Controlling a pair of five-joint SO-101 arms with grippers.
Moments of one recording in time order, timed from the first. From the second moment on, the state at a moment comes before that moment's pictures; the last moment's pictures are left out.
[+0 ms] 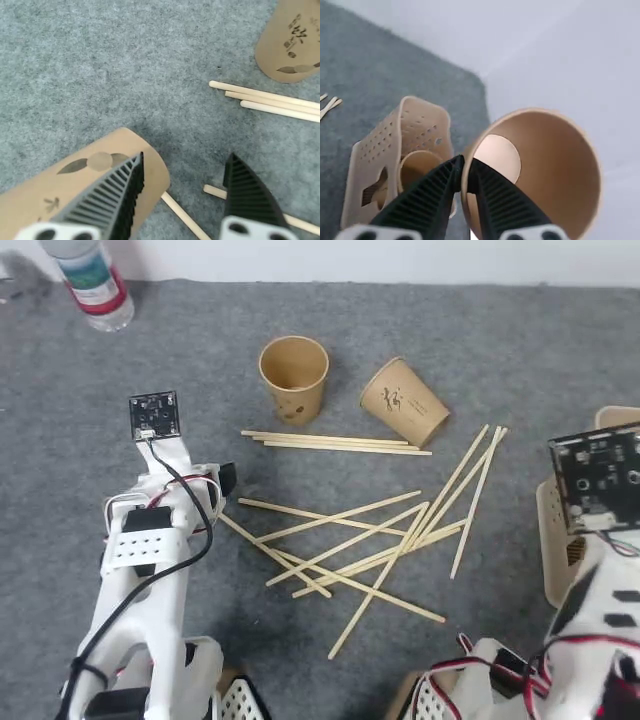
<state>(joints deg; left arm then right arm) -12.9 -29.3 63.7 34.4 7.4 33.0 -49.7 -21.4 100.7 48.1</state>
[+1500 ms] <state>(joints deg) -12.9 -29.3 63.7 34.4 7.4 33.0 -51.3 -1.1 100.7 43.4</state>
